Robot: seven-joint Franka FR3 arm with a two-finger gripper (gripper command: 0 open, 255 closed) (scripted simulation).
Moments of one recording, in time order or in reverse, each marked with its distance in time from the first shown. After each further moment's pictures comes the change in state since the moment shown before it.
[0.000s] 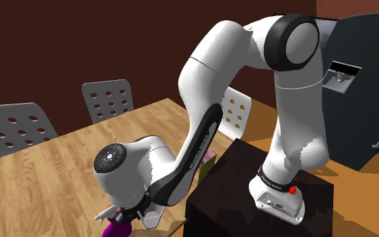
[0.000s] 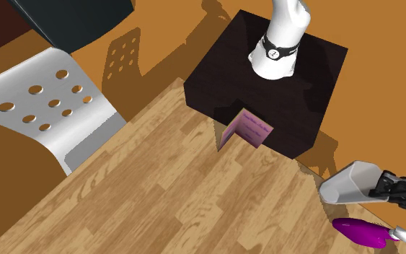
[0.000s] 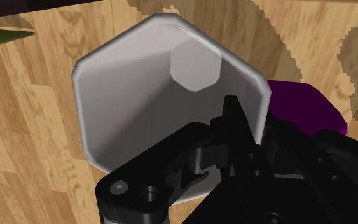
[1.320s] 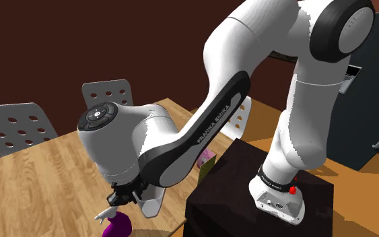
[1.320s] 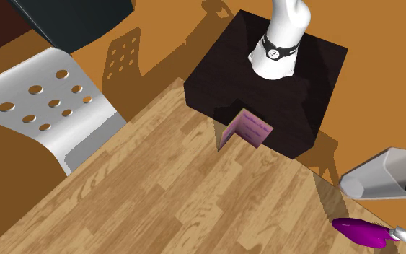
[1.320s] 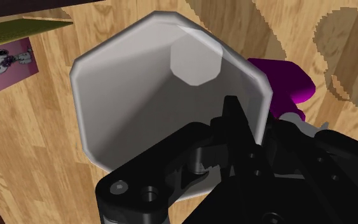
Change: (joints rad) arm -0.077 -0.231 0.101 0.019 0.221 -0.192 -0.166
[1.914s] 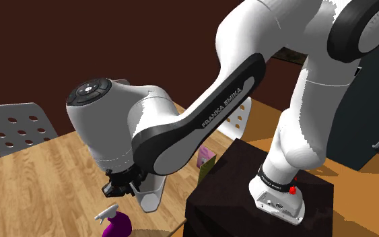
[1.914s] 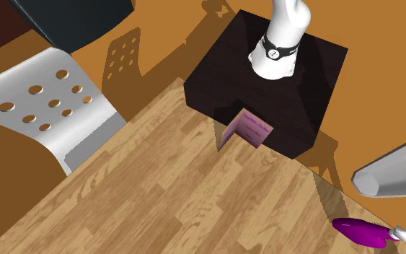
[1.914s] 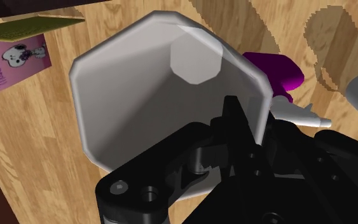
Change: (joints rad) arm -0.011 -0.083 0.017 0.046 0.077 -0.105 -0.057
